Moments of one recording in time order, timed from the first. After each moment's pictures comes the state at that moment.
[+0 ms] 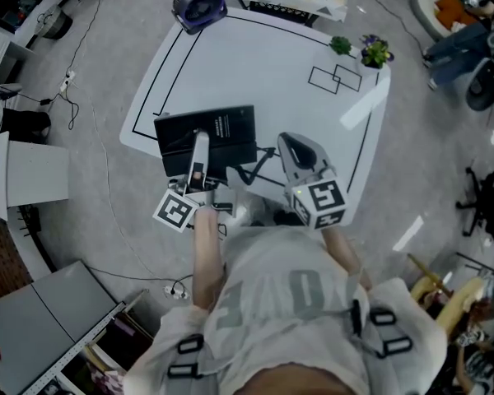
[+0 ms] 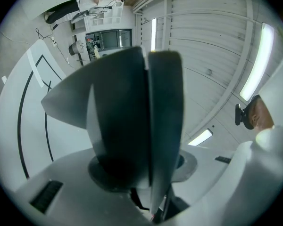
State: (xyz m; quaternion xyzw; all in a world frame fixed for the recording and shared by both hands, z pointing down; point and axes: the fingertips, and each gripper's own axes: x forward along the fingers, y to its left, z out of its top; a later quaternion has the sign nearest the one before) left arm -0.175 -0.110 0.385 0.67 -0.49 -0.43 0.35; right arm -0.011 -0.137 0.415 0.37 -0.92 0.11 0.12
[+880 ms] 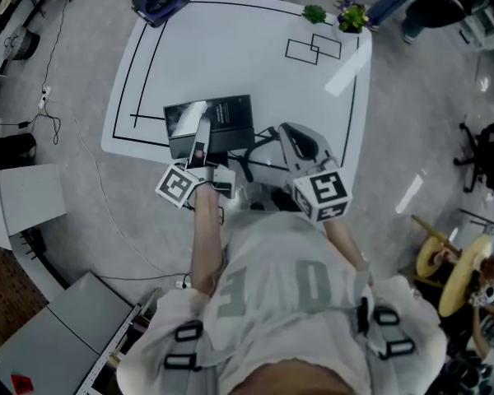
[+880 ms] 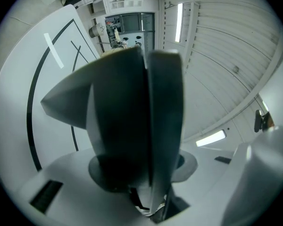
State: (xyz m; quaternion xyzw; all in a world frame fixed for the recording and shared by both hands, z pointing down) left arm -0.138 -0.145 0.469 0.63 -0.46 -0.39 0.49; right arm 0.032 -0.127 0.435 0.44 -0.88 0.13 0.14
